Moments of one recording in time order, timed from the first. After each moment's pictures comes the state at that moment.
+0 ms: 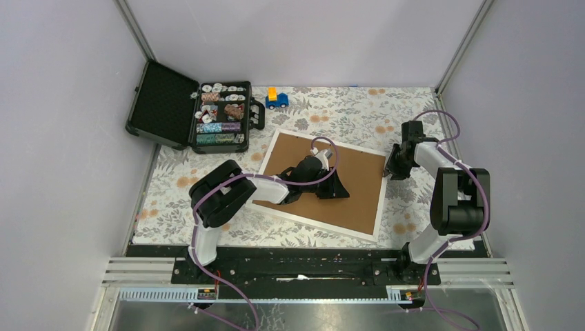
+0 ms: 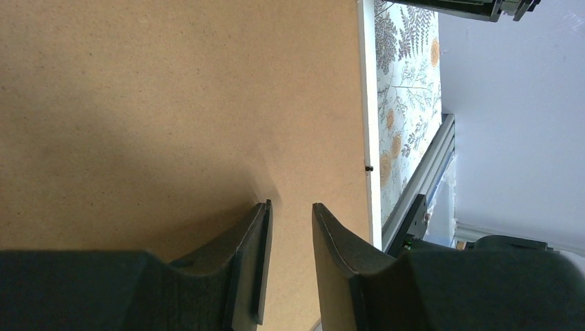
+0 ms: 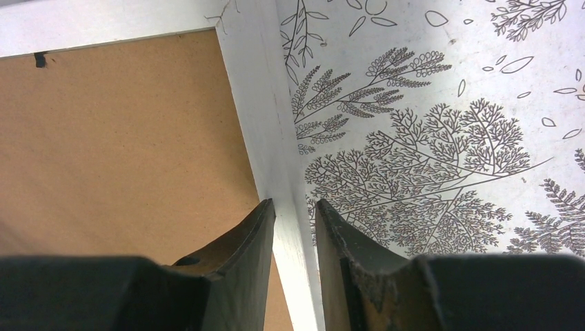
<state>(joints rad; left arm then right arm) -0.90 1.99 1.01 0.45 0.31 -0.94 -0.03 1.66 1.01 -0.59 -0.04 0.40</state>
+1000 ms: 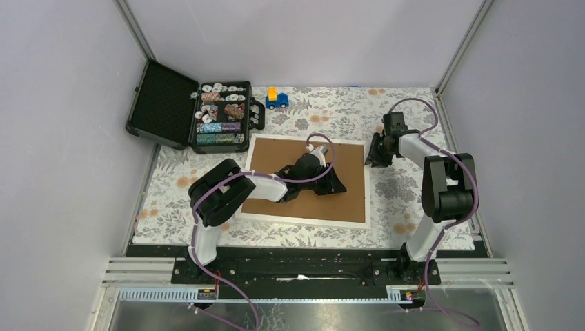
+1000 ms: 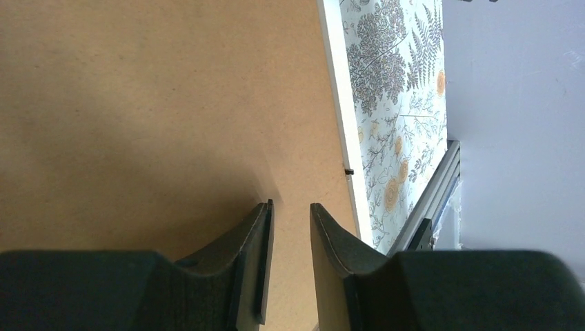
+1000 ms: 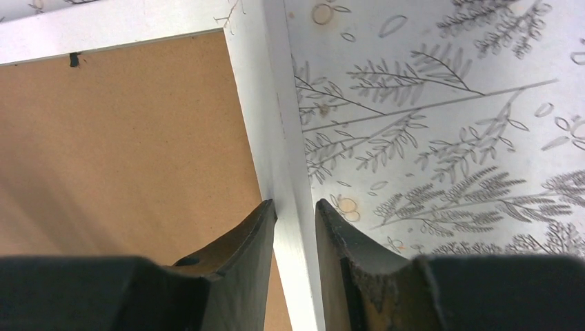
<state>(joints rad) -0.88 1.99 1.01 0.46 0.27 -0.94 0.09 1.78 1.11 -0.46 -0.13 0.40</state>
